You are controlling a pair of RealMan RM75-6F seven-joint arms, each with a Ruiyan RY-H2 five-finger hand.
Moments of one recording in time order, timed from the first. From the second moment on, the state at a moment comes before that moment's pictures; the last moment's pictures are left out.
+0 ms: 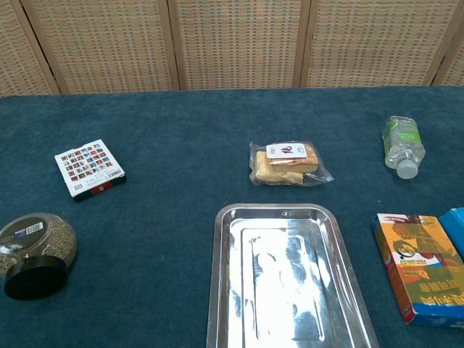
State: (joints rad) left arm -0.15 -1.13 -0.05 -1.67 1.44 1.44 0.24; right arm 0.17 -1.04 0.10 -1.66 -1.46 1.40 -0.10
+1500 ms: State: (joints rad) left arm -0.15 -1.17 -0.07 -1.66 1.38 1.44 0.33; right arm 0.45 -1.00 0.12 -1.65 -1.50 1.03 -0.17
